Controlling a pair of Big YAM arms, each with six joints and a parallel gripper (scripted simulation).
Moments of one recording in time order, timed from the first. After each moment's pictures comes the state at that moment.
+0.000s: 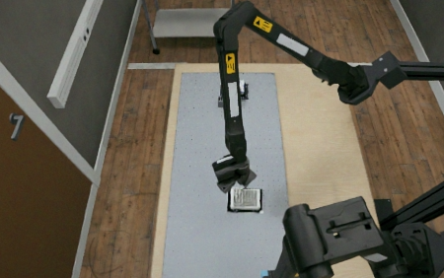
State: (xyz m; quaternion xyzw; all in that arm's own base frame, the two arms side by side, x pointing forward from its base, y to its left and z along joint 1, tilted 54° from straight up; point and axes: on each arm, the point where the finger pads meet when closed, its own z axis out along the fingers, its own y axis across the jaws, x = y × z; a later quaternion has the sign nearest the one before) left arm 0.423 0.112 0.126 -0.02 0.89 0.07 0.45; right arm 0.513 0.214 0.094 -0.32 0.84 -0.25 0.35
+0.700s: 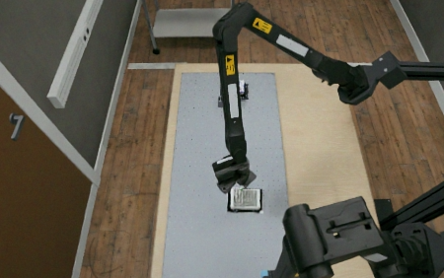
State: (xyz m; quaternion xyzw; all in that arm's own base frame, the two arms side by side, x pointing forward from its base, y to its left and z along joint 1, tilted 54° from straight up) left arm 0.423 0.112 0.126 -0.02 0.89 0.07 0.45; right arm 0.517 0.213 0.091 -0.32 0.84 -0.25 0.35
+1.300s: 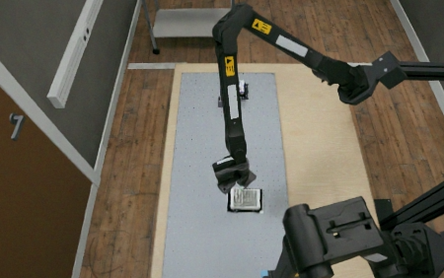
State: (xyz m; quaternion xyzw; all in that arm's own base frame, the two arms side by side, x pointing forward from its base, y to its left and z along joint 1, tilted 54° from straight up) left arm 0.423 0.112 0.126 -0.02 0.89 0.07 0.45; right arm 0.520 0.212 0.088 -0.32 0.84 -0.25 0.35
